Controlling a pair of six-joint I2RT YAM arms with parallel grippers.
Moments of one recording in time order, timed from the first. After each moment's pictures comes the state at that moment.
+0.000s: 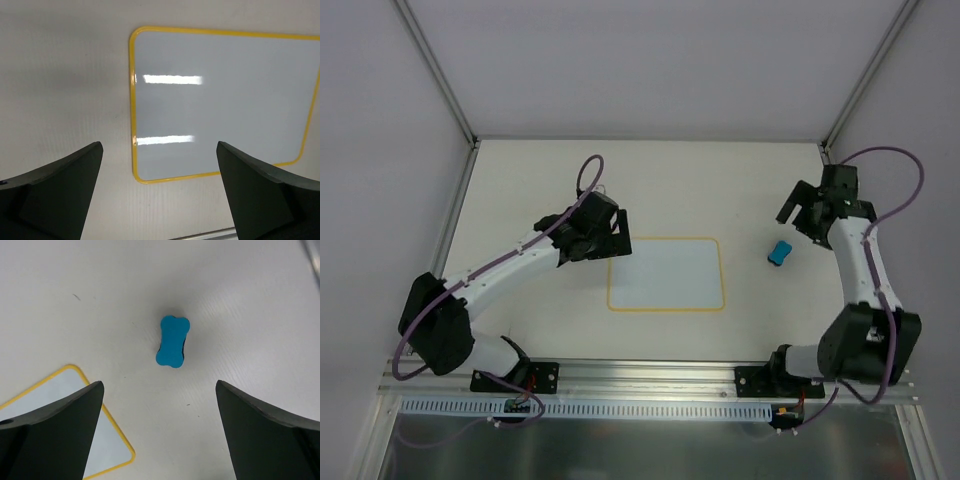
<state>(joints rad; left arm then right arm) -0.70 1.44 1.06 -0.61 -0.21 -0.73 -0.14 1.43 1.15 -0.76 0.08 0.38</state>
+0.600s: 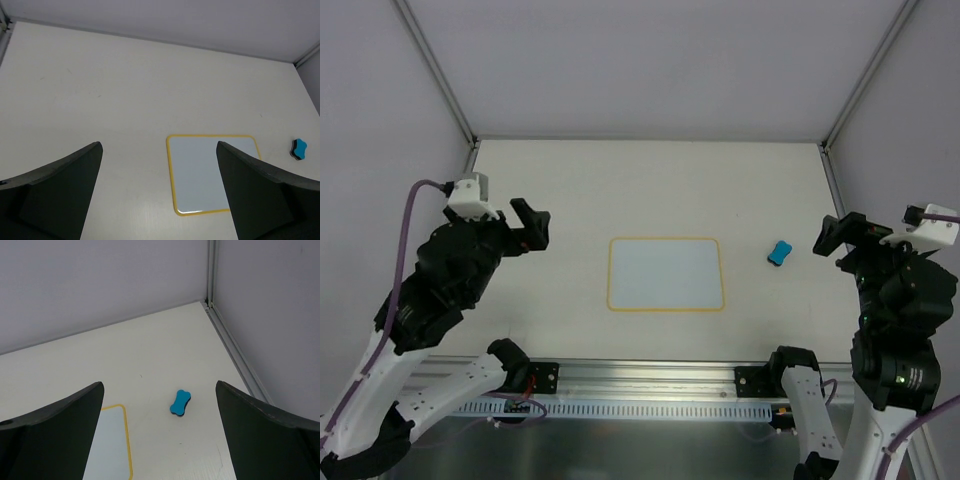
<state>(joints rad) -0.69 0.71 1.20 -0.74 -0.50 -0.40 -0.13 0.57 1.29 -0.83 0.06 0.17</state>
